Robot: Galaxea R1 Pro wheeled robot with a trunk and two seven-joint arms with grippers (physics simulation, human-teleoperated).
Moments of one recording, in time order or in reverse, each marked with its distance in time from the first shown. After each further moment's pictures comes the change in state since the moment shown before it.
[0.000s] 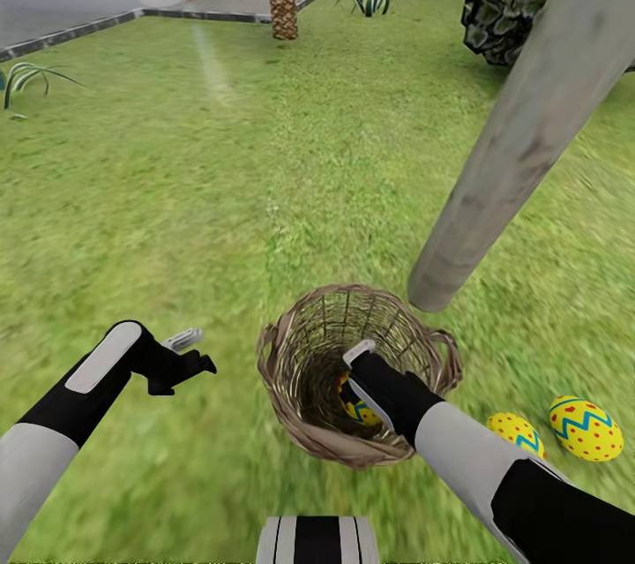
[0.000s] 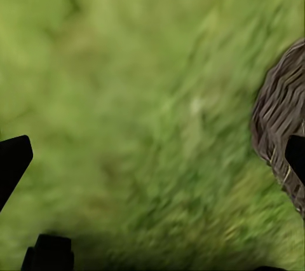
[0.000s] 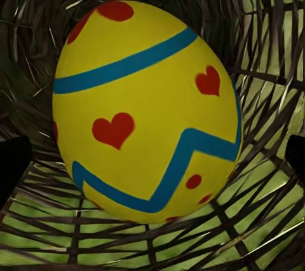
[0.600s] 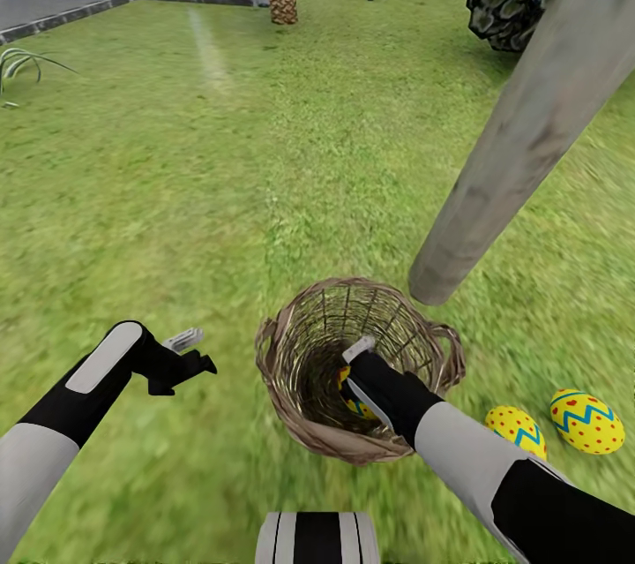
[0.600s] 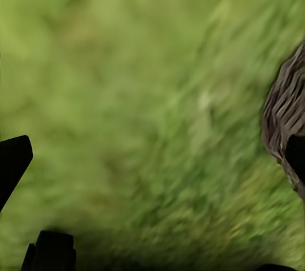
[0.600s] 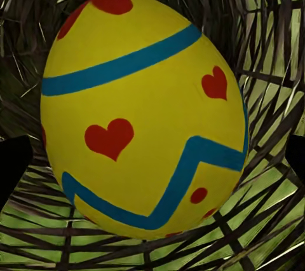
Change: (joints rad) left arm 0.000 -0.001 -0.002 0.000 0.000 0.000 0.000; right arm 0.000 0.000 0.011 -0.010 0.011 -0.012 -0.031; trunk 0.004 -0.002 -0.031
